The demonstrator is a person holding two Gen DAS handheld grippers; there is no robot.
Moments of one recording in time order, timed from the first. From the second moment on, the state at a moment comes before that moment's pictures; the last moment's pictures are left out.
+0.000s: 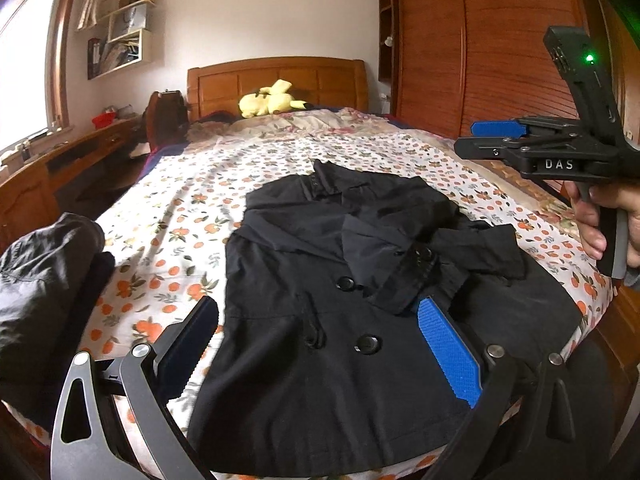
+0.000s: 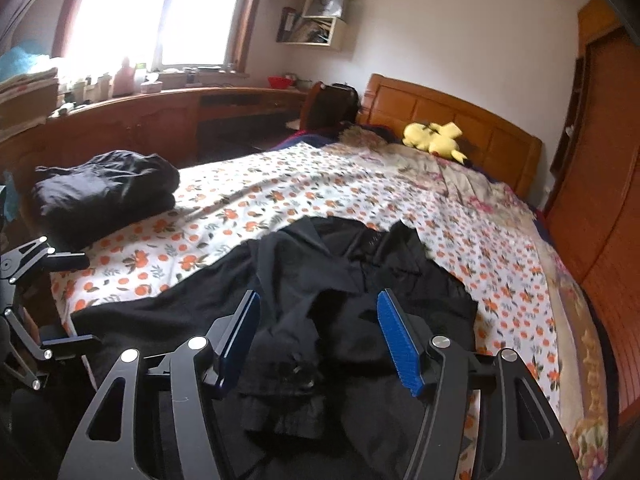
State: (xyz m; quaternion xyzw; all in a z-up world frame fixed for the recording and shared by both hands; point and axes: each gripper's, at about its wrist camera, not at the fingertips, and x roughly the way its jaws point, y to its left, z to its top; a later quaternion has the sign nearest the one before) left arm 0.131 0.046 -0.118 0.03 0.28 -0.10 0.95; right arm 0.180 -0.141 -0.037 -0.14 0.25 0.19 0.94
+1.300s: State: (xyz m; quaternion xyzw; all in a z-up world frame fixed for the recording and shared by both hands) left arm 0.248 -0.142 -0.214 0.13 0.39 -0.17 0.89; right arm 0.141 -0.292 -0.148 -0.04 0.34 0.11 0.93
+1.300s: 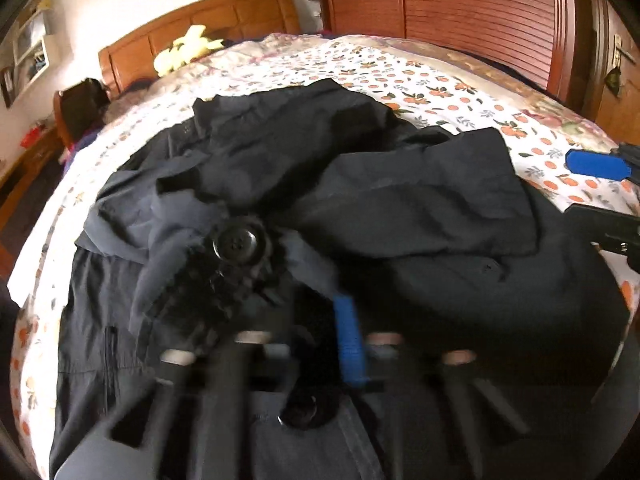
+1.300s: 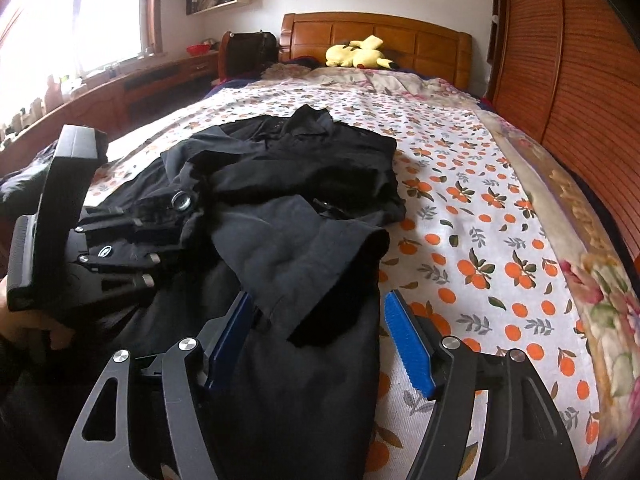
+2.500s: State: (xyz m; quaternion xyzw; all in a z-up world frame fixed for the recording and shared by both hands) left arm 0.210 0.088 -0.162 0.03 0.33 -0.05 0.94; right arm 0.199 -0.210 -0.192 -0.06 0.34 0.11 0.93
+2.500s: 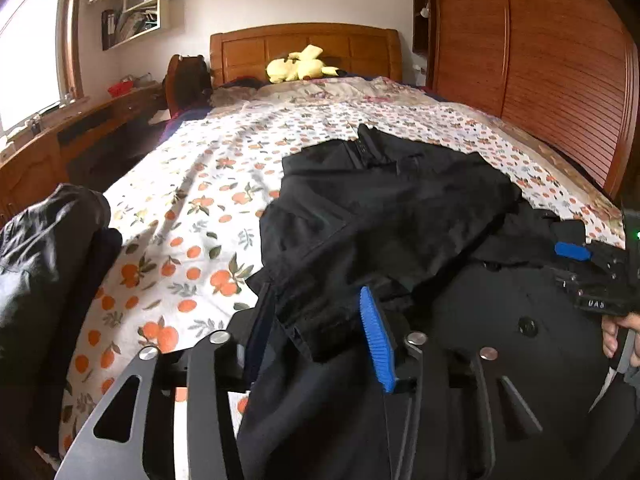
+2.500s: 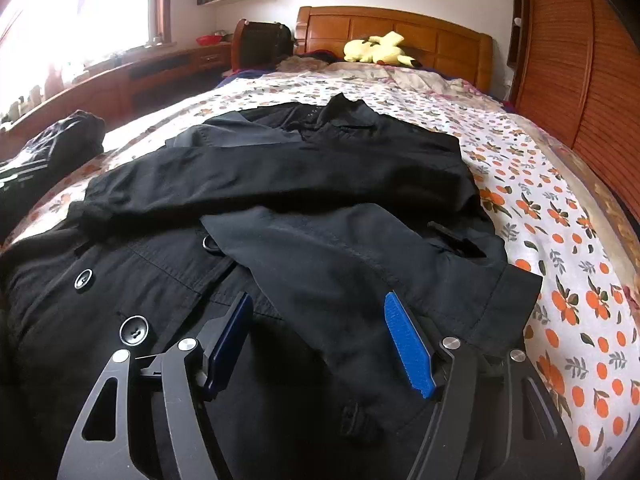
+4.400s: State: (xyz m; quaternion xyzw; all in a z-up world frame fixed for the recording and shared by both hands) left arm 0.246 0.082 -0.223 0.02 0.42 -0.04 0.91; right arm 0.144 -0.220 -0.153 -0.02 0.31 0.13 0.94
